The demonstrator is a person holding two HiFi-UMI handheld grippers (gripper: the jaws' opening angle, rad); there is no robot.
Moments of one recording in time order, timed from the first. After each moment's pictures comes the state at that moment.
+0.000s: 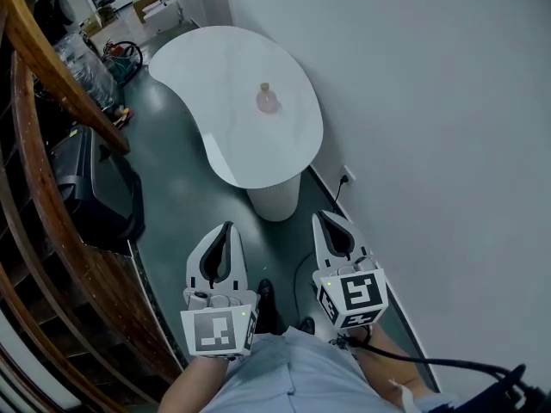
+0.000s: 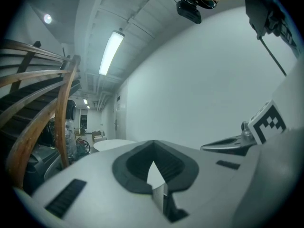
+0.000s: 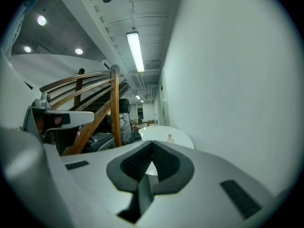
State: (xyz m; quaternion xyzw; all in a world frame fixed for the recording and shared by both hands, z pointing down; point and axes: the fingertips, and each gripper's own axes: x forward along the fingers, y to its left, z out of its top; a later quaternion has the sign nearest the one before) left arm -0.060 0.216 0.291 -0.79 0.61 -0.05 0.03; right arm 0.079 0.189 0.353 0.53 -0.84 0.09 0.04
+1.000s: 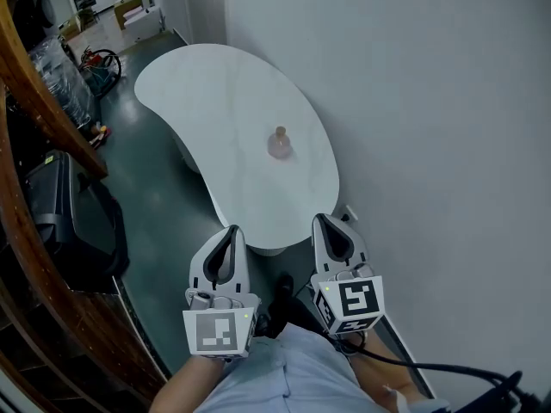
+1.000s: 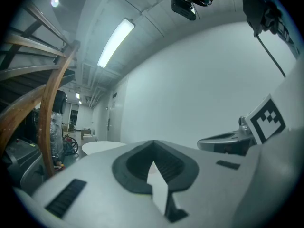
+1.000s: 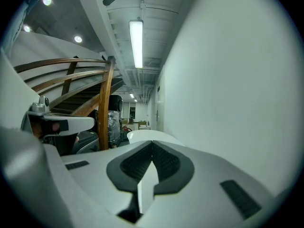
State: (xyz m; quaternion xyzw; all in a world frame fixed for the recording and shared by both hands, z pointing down) left arm -0.116 0.072 0.290 -0.82 0.57 -0.02 0.01; right arm 0.024 0.055 0.328 0.58 -0.81 0.04 0.06
